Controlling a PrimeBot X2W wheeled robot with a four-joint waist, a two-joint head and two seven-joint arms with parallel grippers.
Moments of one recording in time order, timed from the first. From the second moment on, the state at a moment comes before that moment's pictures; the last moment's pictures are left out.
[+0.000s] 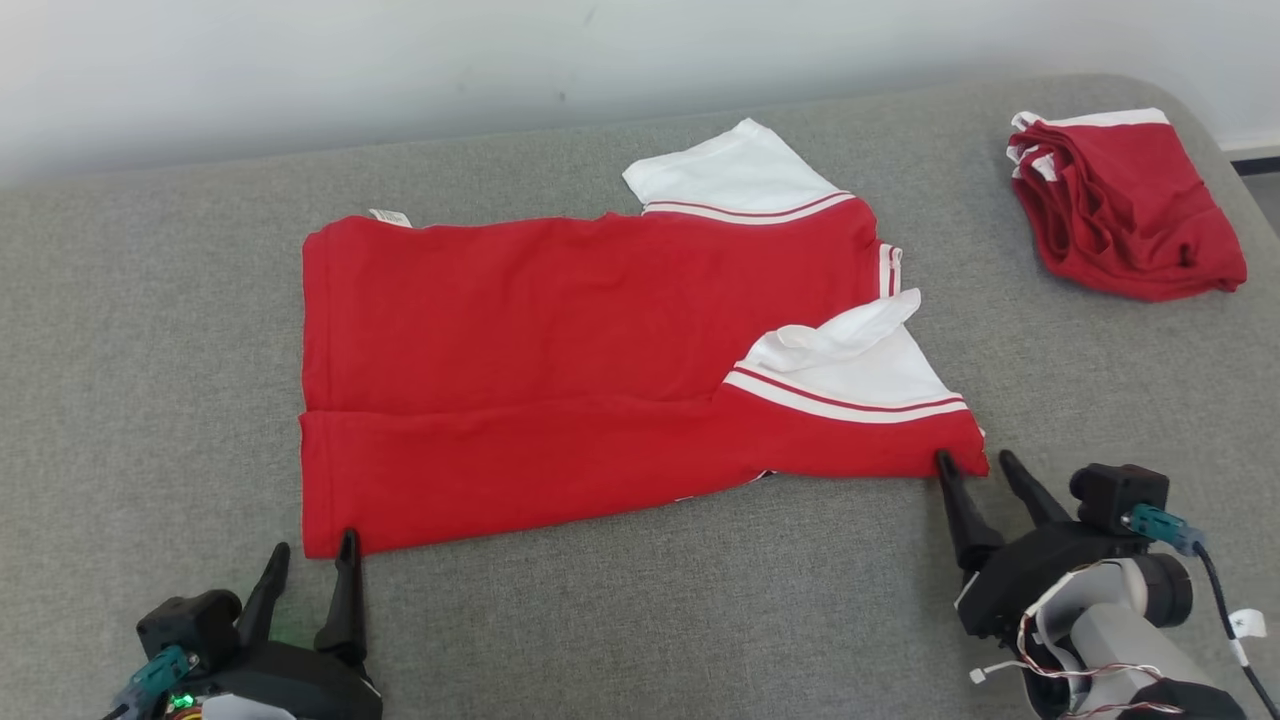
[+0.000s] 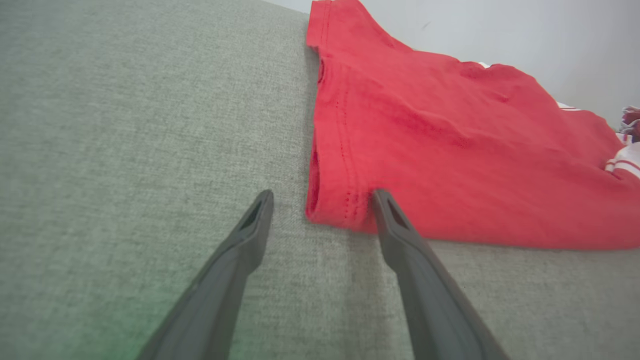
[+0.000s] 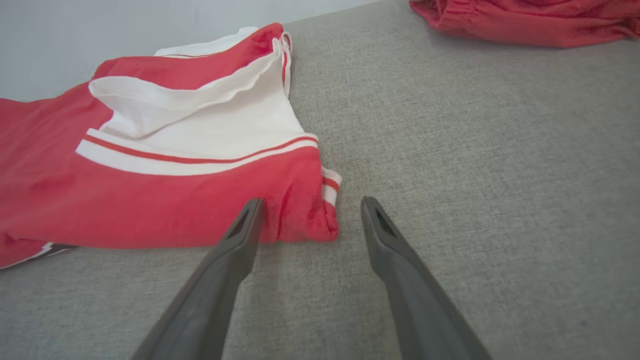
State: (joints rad) left arm -0.26 0.23 -0.21 0.55 -0.62 -0.07 -0.25; right arm -0.50 -0.28 0.40 0.85 0.66 0.13 -0.25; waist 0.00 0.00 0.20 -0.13
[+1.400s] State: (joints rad) left arm 0.04 0.15 -0.17 0.41 -0.57 -0.05 -0.26; right arm -0.01 -0.24 0.11 0.41 0.48 0.13 -0.10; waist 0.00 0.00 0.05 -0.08
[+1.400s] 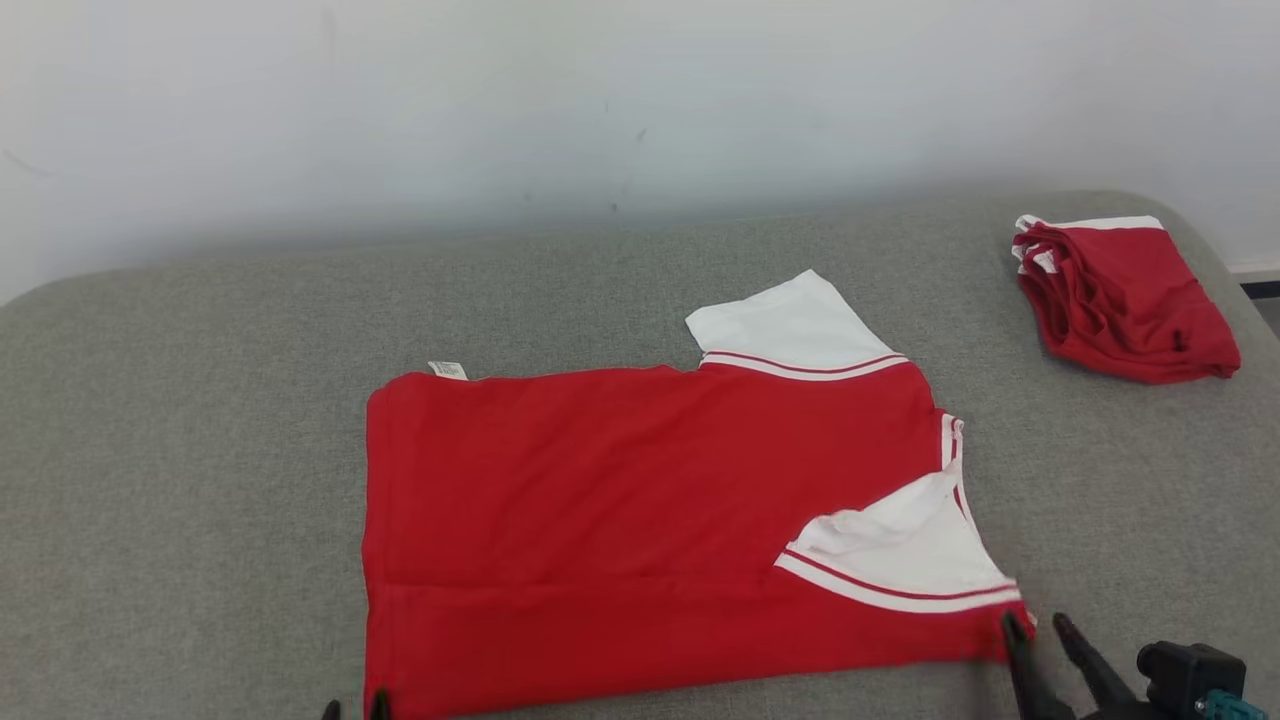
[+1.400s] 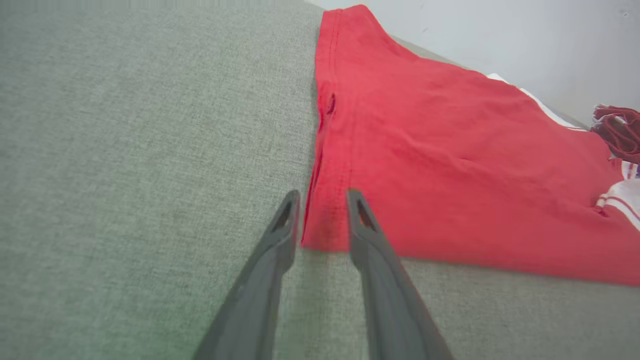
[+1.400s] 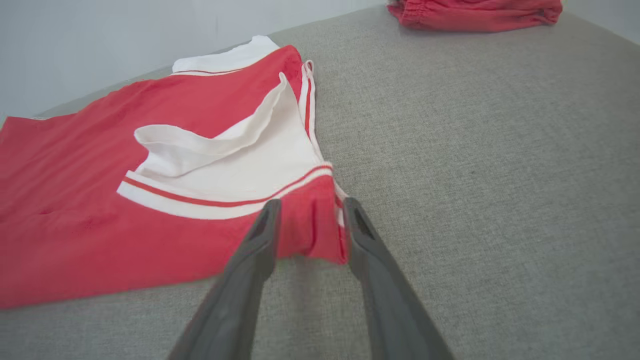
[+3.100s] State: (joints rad) left arm 0.04 0.15 0.07 0.14 -0.23 -0.12 -0.26; right arm 0.00 -0.11 0.06 0.19 0.25 0.13 -0.26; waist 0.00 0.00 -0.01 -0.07
